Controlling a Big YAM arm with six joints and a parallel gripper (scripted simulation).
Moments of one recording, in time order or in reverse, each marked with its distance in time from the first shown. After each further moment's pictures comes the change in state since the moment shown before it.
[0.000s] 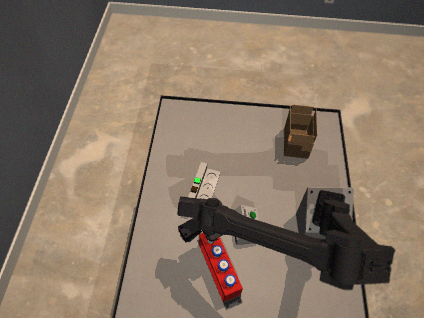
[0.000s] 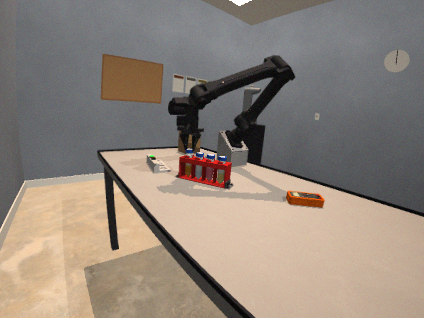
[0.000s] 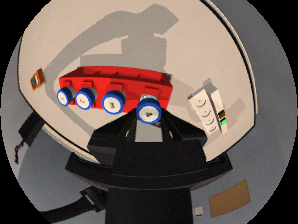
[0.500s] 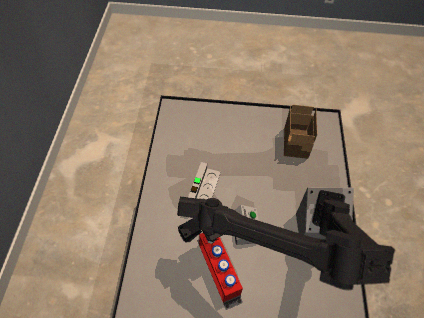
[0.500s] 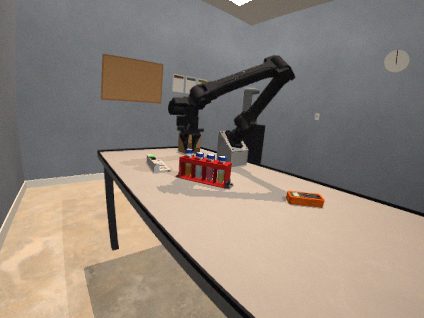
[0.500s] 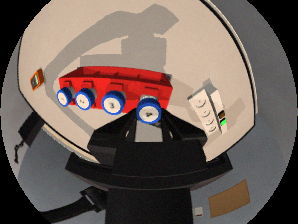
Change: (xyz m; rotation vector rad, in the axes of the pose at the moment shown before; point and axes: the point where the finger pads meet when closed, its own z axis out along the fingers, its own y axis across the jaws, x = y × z) arm 0.000 0.000 0.000 0.001 -0.001 -0.002
